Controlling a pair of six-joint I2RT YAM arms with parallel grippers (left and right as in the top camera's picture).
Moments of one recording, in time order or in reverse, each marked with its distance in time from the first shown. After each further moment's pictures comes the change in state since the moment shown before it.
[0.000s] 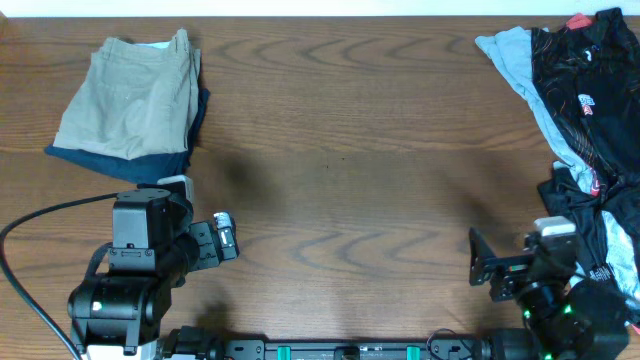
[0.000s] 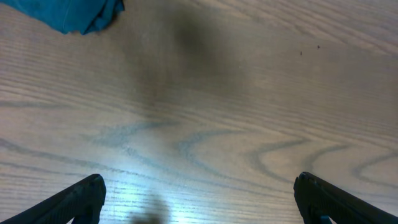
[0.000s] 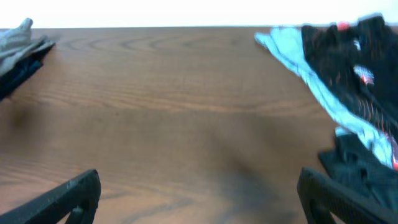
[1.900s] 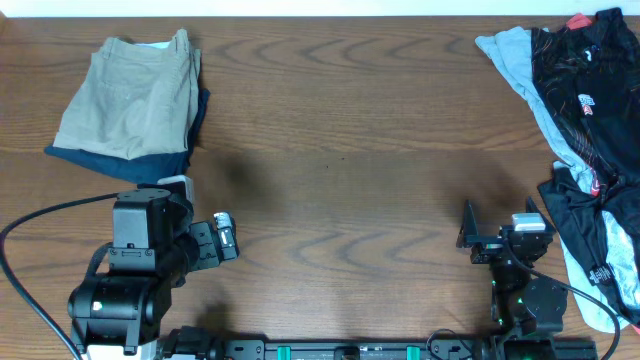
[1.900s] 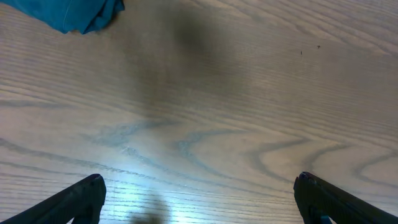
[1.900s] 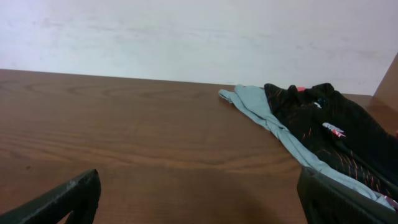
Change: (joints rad) left arm 0.000 0.000 -0.001 0.000 0.000 0.000; right arm 0.012 -0.206 -0.634 0.758 0.150 -0.064
